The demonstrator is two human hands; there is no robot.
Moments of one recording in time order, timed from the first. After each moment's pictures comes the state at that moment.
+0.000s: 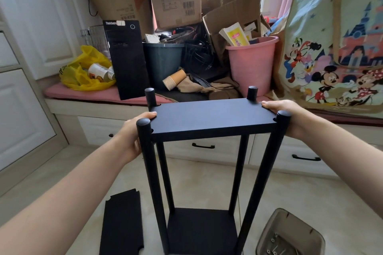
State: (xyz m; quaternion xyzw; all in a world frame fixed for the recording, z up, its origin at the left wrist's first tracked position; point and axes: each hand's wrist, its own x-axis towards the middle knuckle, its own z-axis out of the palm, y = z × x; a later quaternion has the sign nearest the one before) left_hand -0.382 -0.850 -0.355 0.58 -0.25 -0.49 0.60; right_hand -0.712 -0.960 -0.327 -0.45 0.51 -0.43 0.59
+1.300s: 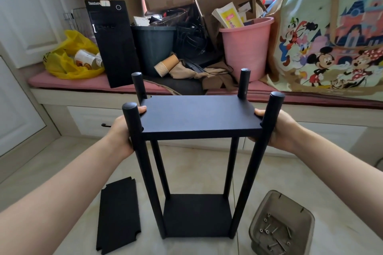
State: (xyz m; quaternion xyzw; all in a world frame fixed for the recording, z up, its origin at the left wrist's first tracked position) left_hand -0.376 -0.865 -0.396 0.56 -0.24 -0.50 0.61; right_hand -0.716 -0.947 -0.391 -0.38 0.48 -0.41 0.67
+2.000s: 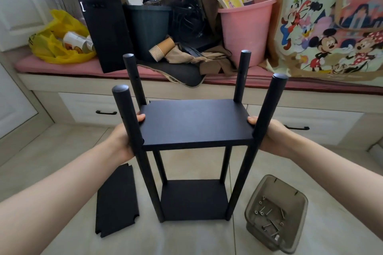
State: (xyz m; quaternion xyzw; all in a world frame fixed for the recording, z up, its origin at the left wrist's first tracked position) left_hand -0.372 -0.859 -0.448 0.55 -0.21 -0.57 0.57; right_hand -0.721 -0.938 -0.446 -0.42 0.49 -0.35 0.68
